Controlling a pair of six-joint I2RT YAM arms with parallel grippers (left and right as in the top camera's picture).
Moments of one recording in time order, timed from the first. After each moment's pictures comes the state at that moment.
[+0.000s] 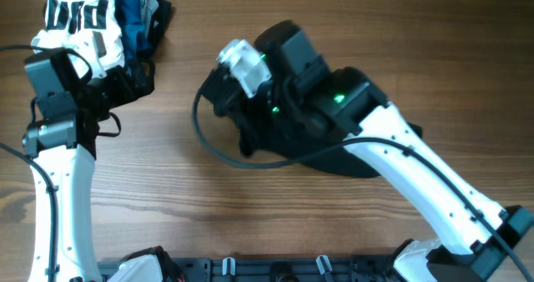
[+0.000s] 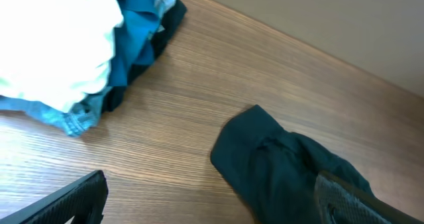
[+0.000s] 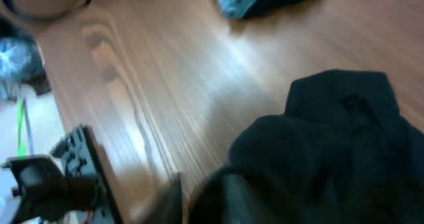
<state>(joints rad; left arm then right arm) 0.27 1.30 1.09 -0.53 0.40 -0.20 0.76 1.64 1.69 -0.90 -0.36 0.00</state>
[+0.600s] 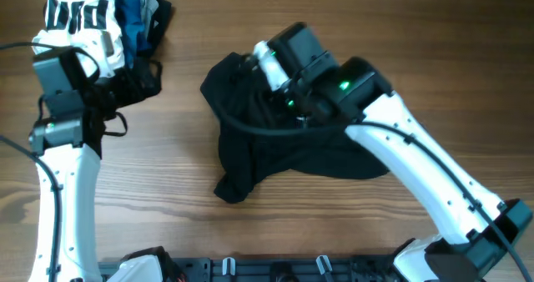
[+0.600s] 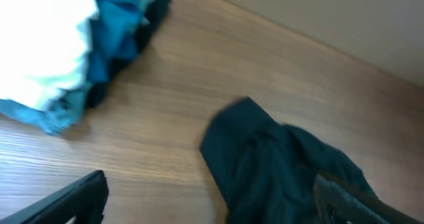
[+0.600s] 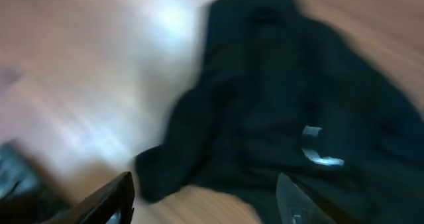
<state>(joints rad) 0.21 1.30 1.09 -0.54 0.39 -0.20 0.66 1.65 1.67 -1.07 -0.11 0.16</state>
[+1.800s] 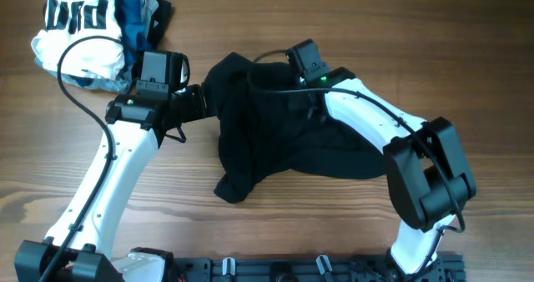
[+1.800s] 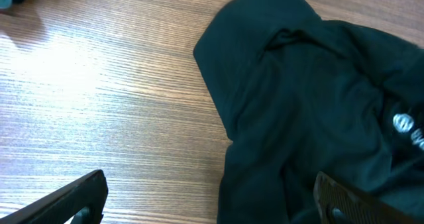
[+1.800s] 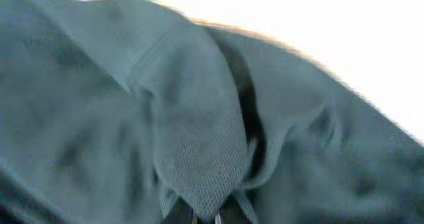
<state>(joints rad) -0.19 1.43 1.09 -0.72 0.00 -0.39 0.47 1.96 1.31 -0.43 0.13 0.31</state>
